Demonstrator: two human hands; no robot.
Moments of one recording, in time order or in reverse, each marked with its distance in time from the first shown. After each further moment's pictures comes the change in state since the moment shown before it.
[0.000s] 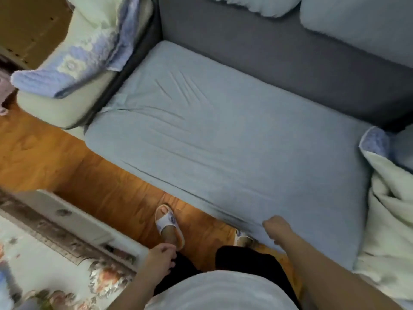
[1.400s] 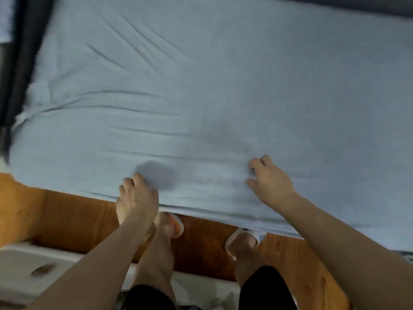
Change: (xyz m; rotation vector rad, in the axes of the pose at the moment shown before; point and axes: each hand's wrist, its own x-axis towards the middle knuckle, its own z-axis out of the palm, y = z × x) left_hand 0.302 0.155 -0.042 1.036 0.498 0.508; right_hand 0.160 -0.127 0.090 -0.307 0.251 -0.494
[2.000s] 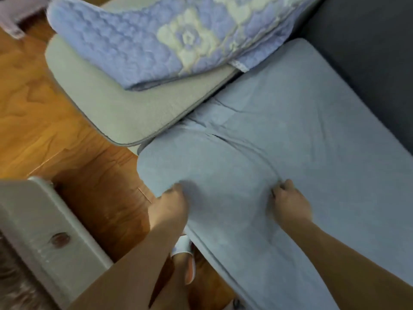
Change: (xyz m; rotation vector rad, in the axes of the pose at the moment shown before) left_hand 0.156 -0.225 -0.056 -0.406 -0.116 -0.344; right_hand 0.188 -0.359 0.002 -0.488 0.128 -0.166
